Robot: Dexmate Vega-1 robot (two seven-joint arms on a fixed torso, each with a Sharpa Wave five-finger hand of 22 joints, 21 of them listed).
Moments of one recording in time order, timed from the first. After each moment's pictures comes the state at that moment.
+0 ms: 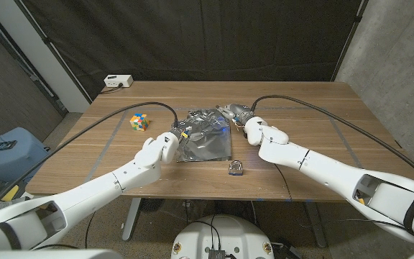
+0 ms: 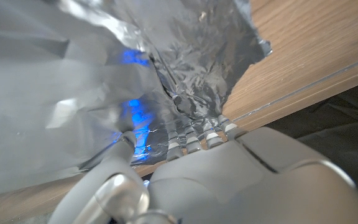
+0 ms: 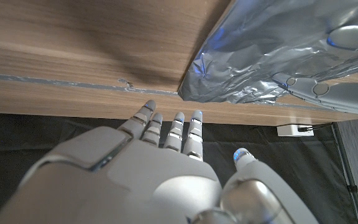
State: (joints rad) left arm 0.68 0.72 0.90 -1.74 0.83 0.54 -0.22; left_hand 0.21 0.13 0.55 -0.05 0.19 0.09 -0.09 0.17 0.17 0.04 -0.03 0.19 0.19 -0.04 0.02 0.17 0.17 -0.03 0.02 0.19 0.19; right arm -0.50 -0.51 -1.00 -1.63 -0.40 -0.65 -0.05; right_hand 0.01 0.07 0.28 0.17 0.26 0.29 -0.10 0.18 0.18 0.14 -0.07 0.21 0.19 -0.03 0.03 0.21 0.27 0.10 0.01 0.20 0.18
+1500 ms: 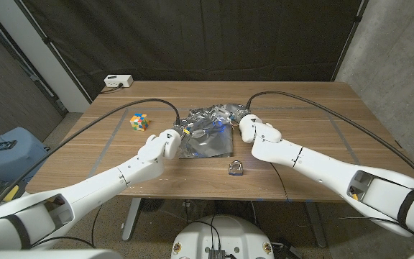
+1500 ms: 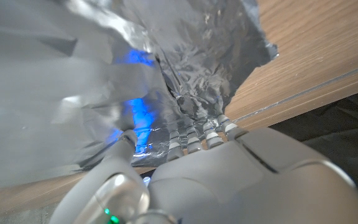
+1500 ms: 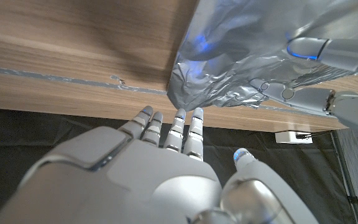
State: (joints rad) left arm 0.63 0.69 0.93 -1.69 0.77 0.52 -0.20; left_hand 0.20 0.14 0.56 -0.05 0.19 0.09 -0.09 0.18 0.17 0.05 -0.03 0.20 0.19 -0.04 0.02 0.18 0.17 -0.03 0.02 0.20 0.19; right arm -0.47 -0.48 -1.05 -1.66 -0.43 -0.74 0.00; right_hand 0.01 0.07 0.28 0.17 0.25 0.31 -0.09 0.19 0.18 0.19 -0.06 0.21 0.19 -0.02 0.06 0.21 0.26 0.03 0.03 0.18 0.17
